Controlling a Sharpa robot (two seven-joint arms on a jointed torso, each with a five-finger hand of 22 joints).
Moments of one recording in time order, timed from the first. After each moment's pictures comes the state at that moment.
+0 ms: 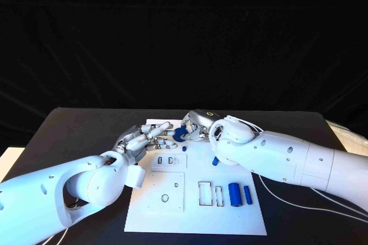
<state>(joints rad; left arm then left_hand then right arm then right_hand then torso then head) 1.16 -0.91 0.01 1.75 0.08 -0.33 0.37 1.41 0.06 -0.01 0.11 0.08 0.97 0.22 0.09 0.07 1.06 0.16 0.14 0.07 1.22 0.09 0.26 0.33 0.16 1.08 0.19 0.27 0.11 1.26 -0.51 -0.01 1.30 -1.55 -0.31 -0.28 1.24 -0.09 0.23 0.08 0.24 0.89 0.16 0.08 0.08 1.29 0.07 1.11 1.13 1.47 -0.01 1.48 1.31 0.13 1.30 0.10 1.30 0.96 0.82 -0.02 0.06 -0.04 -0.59</state>
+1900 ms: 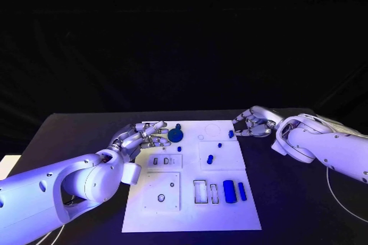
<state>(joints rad) 1.15 -0.91 0.01 1.70 0.06 -0.33 0.37 1.41 0.07 0.00 0.10 0.08 0.96 0.22 0.09 0.07 1.05 0.16 0.14 0.07 1.22 0.09 0.26 0.33 0.16 1.08 0.19 0.27 0.11 1.24 -0.90 0.00 1.28 -1.21 -0.26 0.15 1.33 -0.11 0.21 0.01 0.27 0.93 0.16 0.08 0.07 1.31 0.06 1.14 1.15 1.46 -0.01 1.49 1.31 0.13 1.30 0.09 1.30 0.96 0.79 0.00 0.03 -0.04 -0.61</state>
